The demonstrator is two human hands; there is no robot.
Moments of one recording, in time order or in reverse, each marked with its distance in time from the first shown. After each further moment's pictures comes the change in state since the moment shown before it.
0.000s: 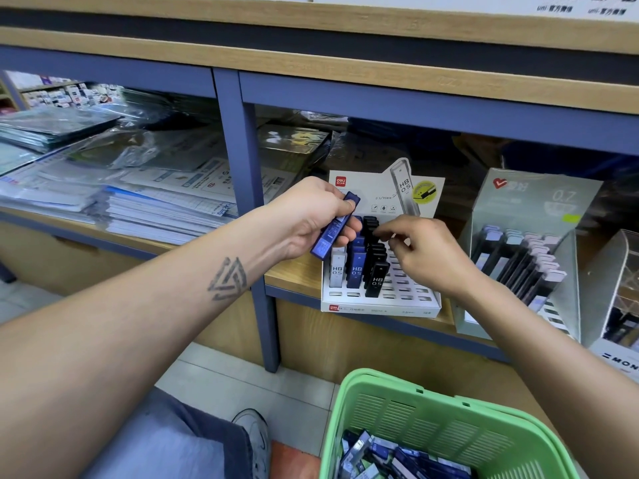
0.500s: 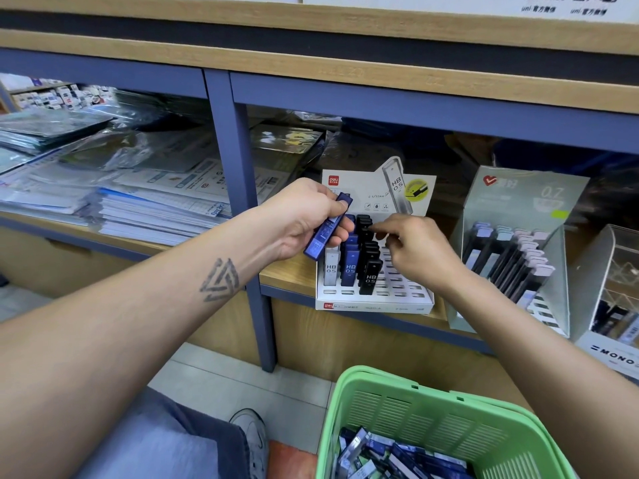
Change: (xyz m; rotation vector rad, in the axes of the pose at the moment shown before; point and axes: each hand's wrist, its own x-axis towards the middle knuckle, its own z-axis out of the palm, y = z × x) left_hand -0.002 -0.001 -0.001 0.004 0.003 -0.010; right_hand 0.003 0.001 0.004 -0.066 0.002 0.033
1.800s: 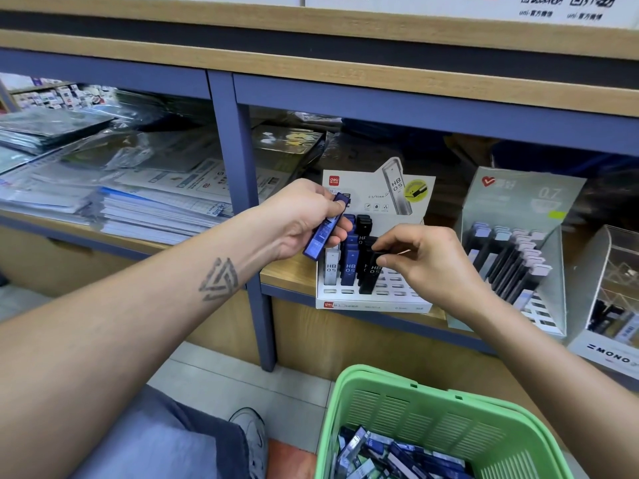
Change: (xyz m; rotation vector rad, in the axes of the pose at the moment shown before) left_hand -0.002 -0.003 -0.002 -0.009 0.004 0.006; right_hand -0.037 -0.014 -0.014 0.358 0.072 -0.008
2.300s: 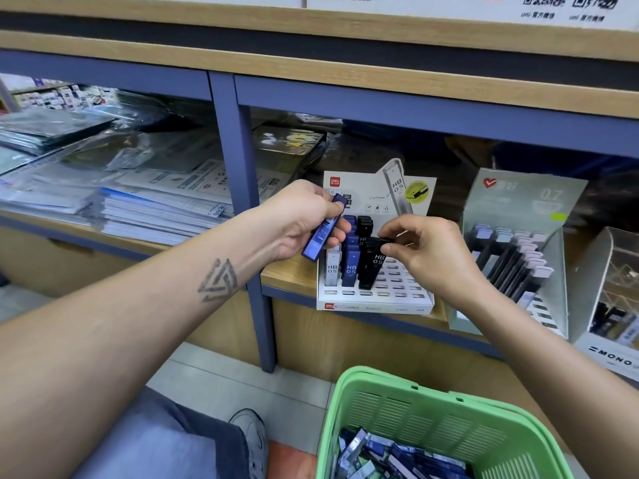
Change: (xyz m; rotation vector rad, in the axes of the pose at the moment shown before) left_hand 0.001 0.000 -0.002 0.016 0.010 -0.011; right_hand 0.012 0.001 -0.002 -0.032 0.054 0.090
